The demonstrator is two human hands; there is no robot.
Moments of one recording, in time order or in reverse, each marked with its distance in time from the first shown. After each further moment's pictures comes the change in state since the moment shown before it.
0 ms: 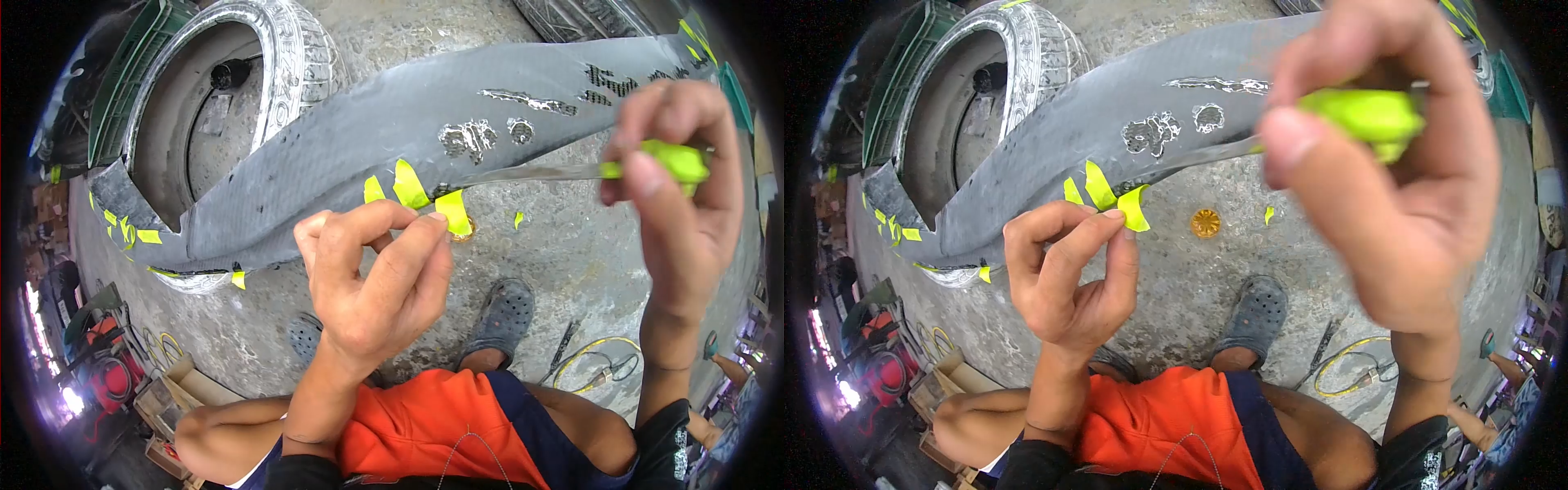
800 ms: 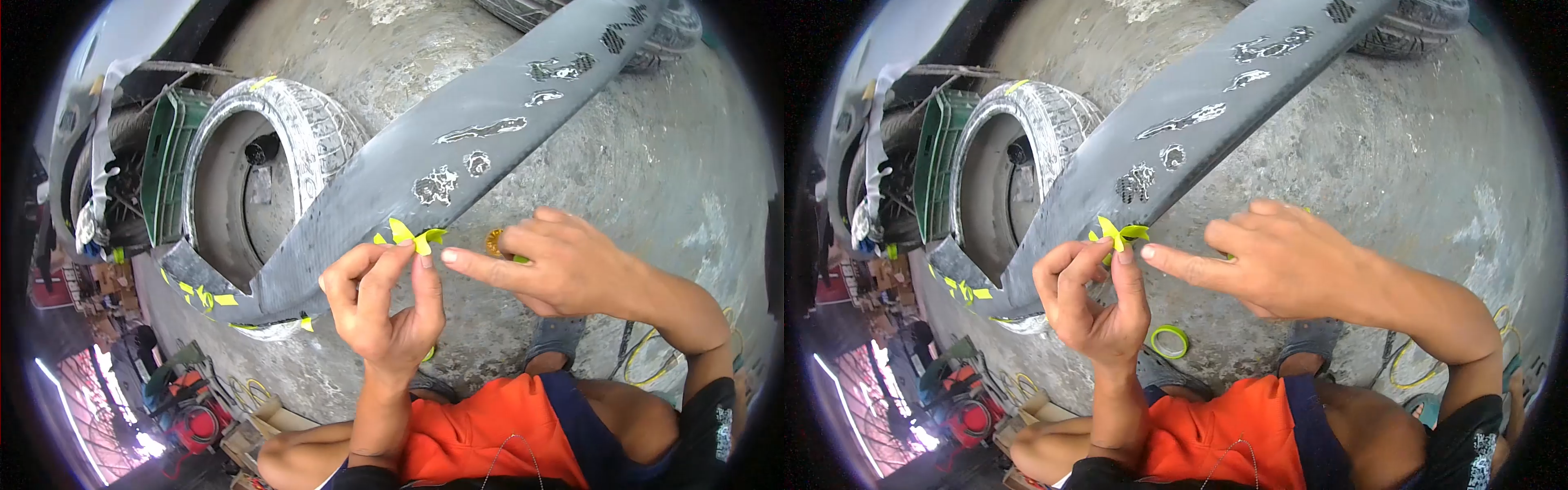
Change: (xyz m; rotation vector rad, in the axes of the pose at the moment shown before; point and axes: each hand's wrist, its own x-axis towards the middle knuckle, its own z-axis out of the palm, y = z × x) left_hand 0.014 0.006 -0.004 0.060 -0.087 -0.051; right_hand -0.053 0.056 0.035 -0.565 -0.452 -0.317
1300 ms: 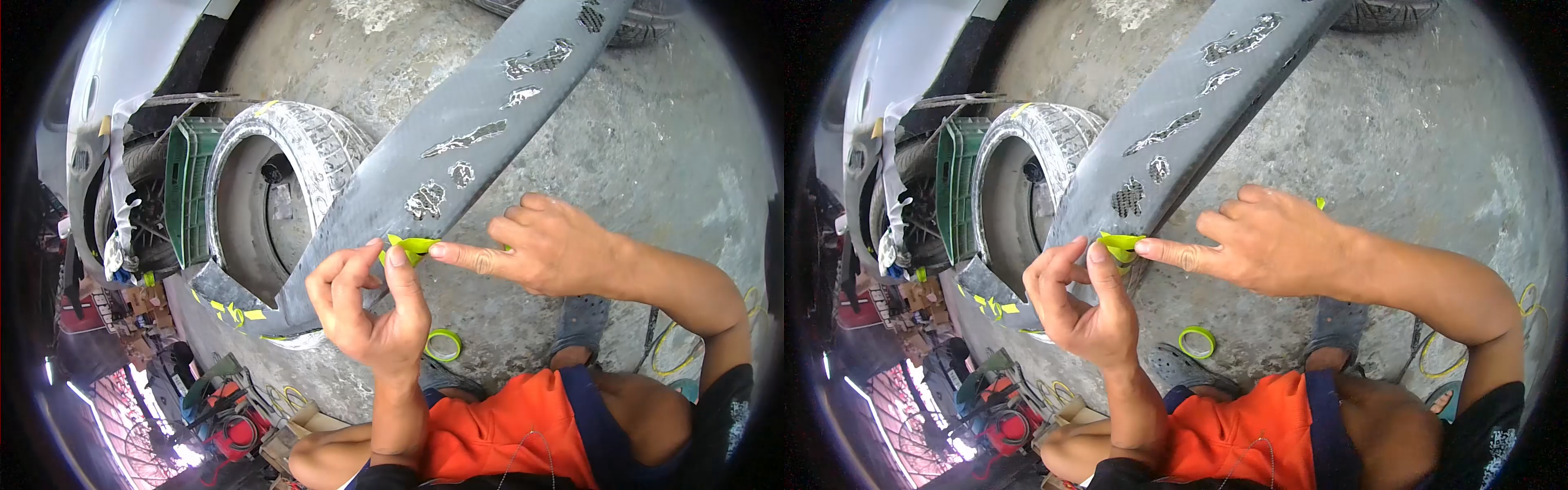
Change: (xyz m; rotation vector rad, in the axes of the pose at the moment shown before) left_hand 0.019 0.005 -0.003 0.075 0.035 -0.091; right_hand 0.005 0.017 0.027 -0.244 0.157 -0.056
